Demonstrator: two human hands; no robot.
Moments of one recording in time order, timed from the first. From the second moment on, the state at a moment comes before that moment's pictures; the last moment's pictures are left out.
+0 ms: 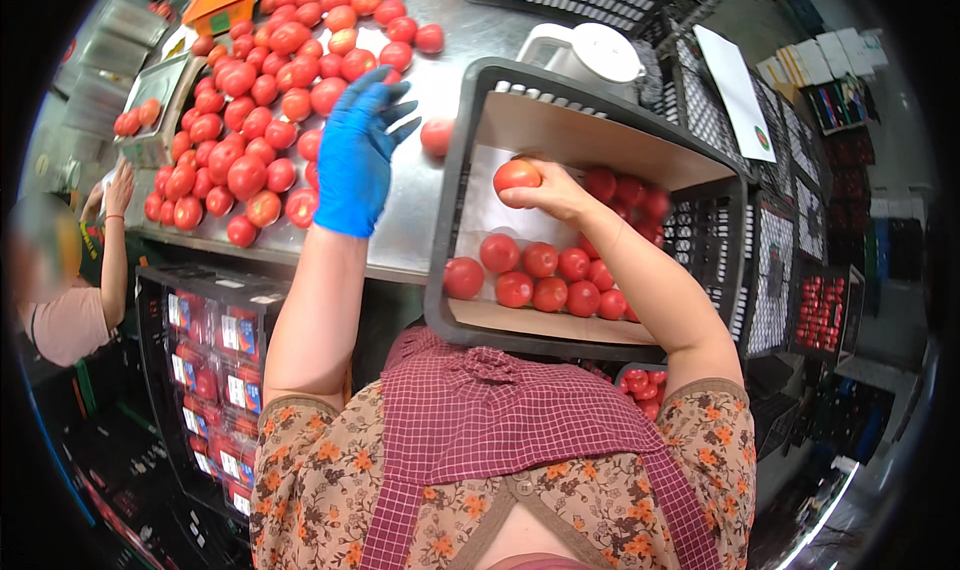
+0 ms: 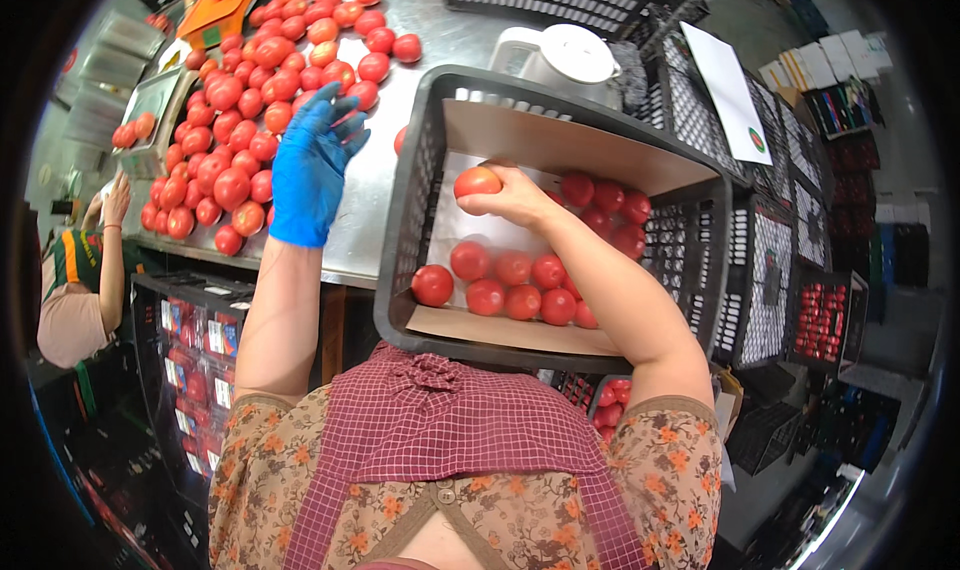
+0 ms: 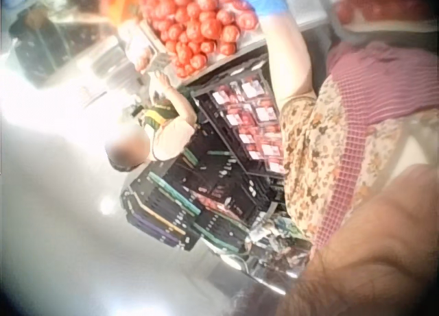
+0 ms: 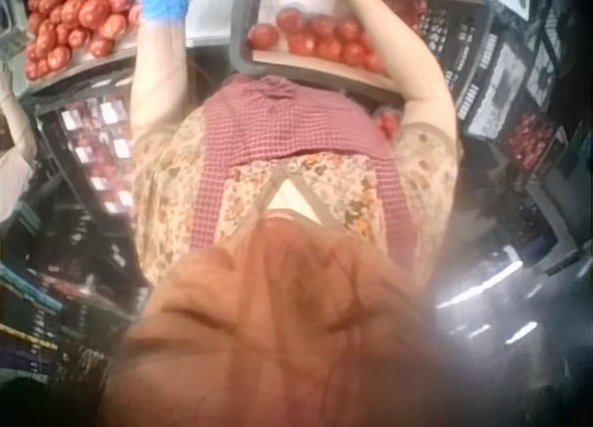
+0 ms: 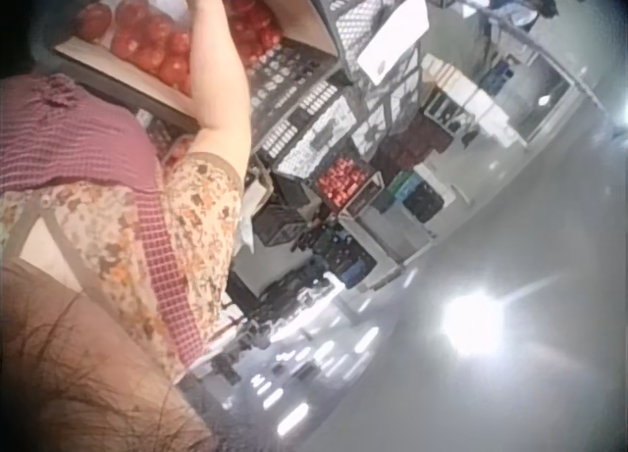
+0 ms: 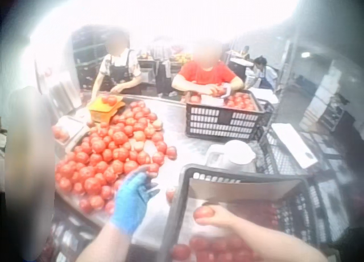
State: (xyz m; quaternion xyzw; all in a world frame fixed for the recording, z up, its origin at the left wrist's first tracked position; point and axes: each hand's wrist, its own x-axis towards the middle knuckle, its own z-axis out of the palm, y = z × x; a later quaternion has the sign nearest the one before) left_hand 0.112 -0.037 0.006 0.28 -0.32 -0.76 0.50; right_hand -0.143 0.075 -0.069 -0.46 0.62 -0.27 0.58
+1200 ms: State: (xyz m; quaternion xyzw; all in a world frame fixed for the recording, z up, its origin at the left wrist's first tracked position) left_hand -0.026 0.043 0.024 0.16 -0.45 -0.85 0.22; right_hand -0.186 0.168 0.009 -0.11 0.38 -0.74 0.55
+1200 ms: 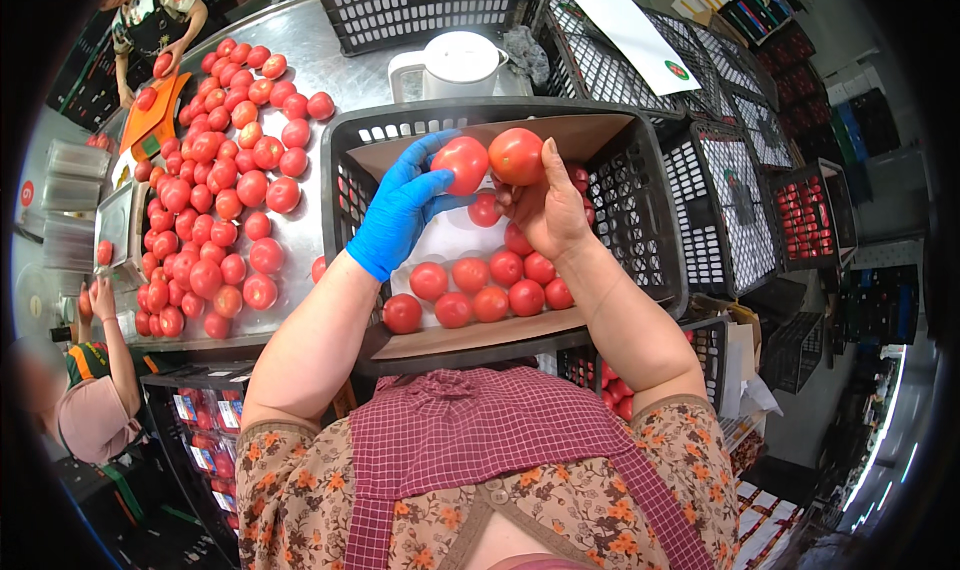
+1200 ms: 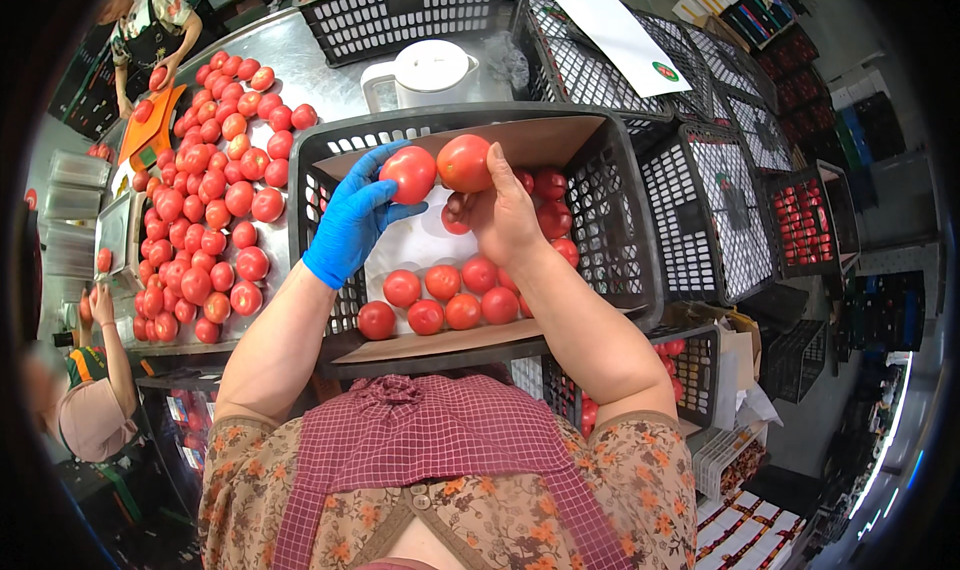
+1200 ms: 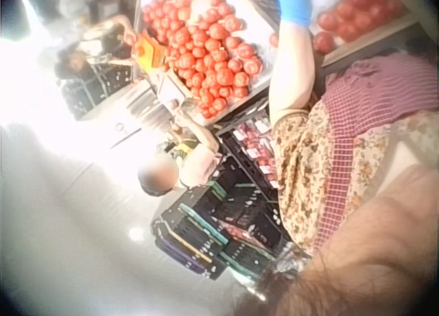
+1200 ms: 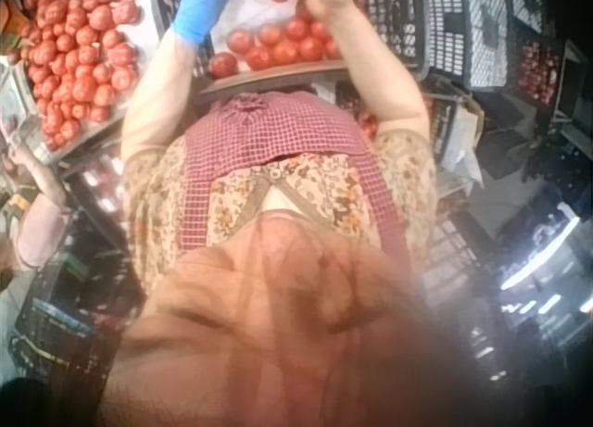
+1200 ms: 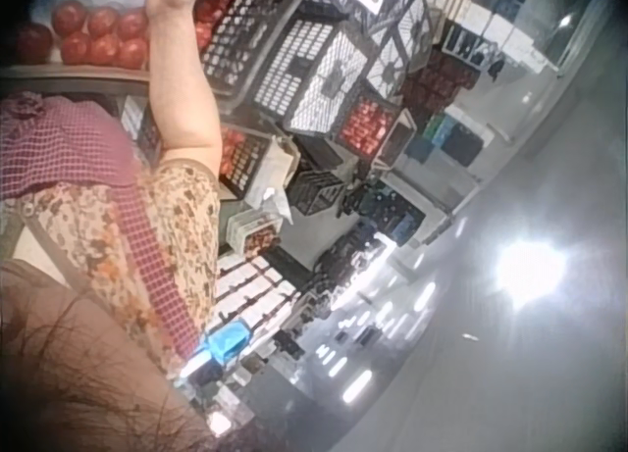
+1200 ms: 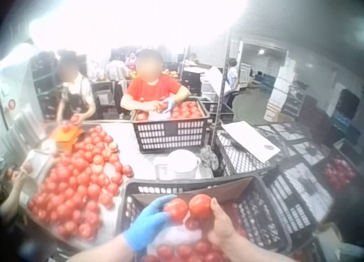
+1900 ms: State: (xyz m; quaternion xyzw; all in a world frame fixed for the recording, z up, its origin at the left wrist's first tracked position) left_hand -0.031 0.034 0.024 0.21 -0.33 -0.90 0.18; right_hand -0.181 0.166 0.015 -0.15 0.41 -0.69 0.57
